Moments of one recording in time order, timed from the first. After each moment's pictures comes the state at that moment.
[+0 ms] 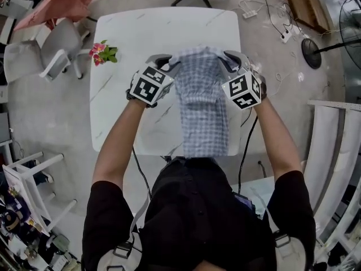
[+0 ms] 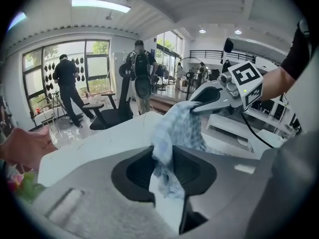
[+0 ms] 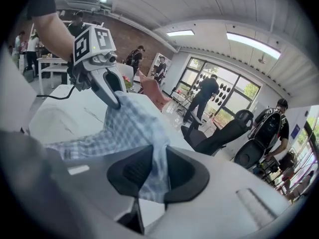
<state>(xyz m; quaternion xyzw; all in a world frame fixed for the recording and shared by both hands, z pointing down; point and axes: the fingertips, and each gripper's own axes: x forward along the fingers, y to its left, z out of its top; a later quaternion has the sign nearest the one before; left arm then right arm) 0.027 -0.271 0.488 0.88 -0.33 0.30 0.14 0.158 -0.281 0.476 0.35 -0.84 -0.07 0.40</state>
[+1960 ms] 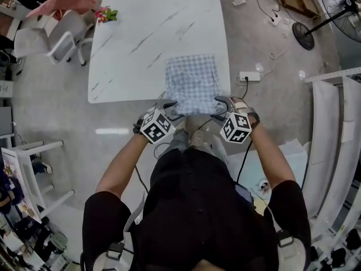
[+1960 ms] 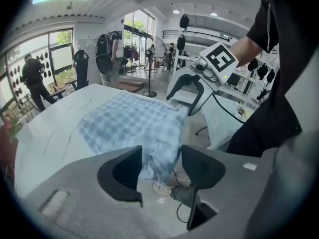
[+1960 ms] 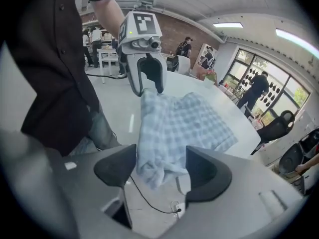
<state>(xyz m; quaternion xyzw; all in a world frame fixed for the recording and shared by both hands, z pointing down) 0.091 0.162 0.570 0.89 -0.17 0.40 0.13 0.203 0.169 0.582 0.11 -0.86 -0.07 0.49</state>
